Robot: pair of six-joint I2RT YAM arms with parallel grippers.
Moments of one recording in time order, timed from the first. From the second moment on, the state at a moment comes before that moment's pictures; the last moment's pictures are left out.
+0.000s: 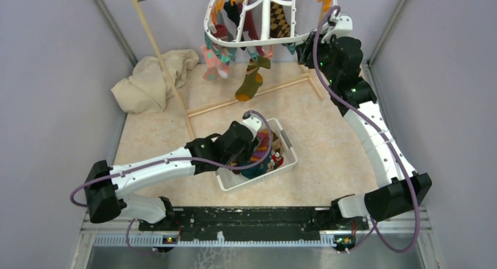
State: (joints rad) left arm -1.11 1.33 1.03 -0.43 -0.48 -0.22; right arm 0.30 1.35 1.51 -0.21 0.01 0.26
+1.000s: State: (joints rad) left arm -1.11 1.26 1.01 -0.43 -0.52 -0.25; right arm 0.30 0.97 1.19 -0.30 -0.15 0.41
